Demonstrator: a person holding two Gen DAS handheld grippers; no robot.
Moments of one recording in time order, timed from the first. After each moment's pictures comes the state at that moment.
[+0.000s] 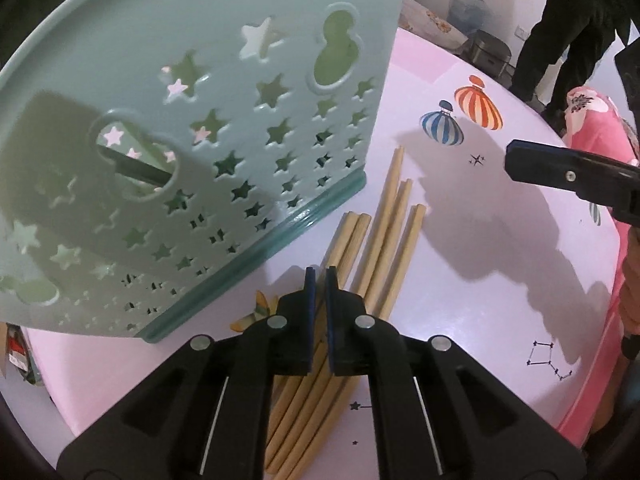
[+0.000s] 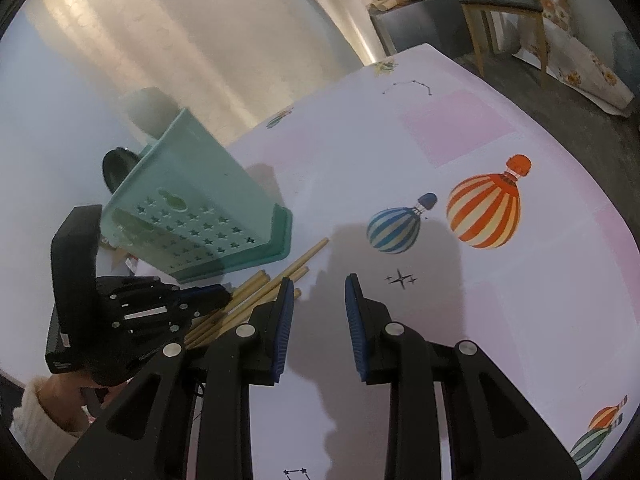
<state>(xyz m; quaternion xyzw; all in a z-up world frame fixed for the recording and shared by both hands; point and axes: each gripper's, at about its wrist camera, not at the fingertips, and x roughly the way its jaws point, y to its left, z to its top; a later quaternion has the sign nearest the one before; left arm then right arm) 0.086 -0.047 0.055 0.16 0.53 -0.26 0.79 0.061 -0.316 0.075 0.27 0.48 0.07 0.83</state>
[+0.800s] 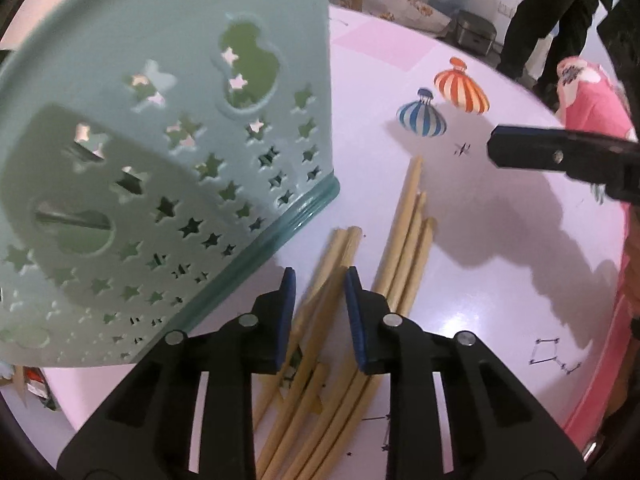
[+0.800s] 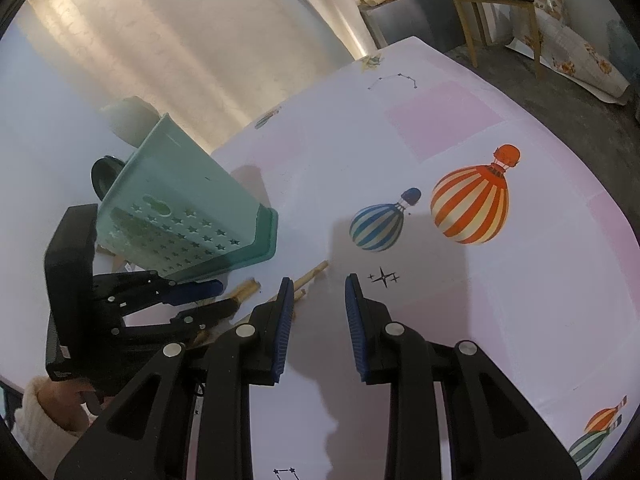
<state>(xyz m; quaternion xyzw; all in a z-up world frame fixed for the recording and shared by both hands) 0.090 -0.094 0.036 0.22 0.53 -0.27 0.78 0.059 -0.326 0.068 0.28 0.49 0.07 0.82</state>
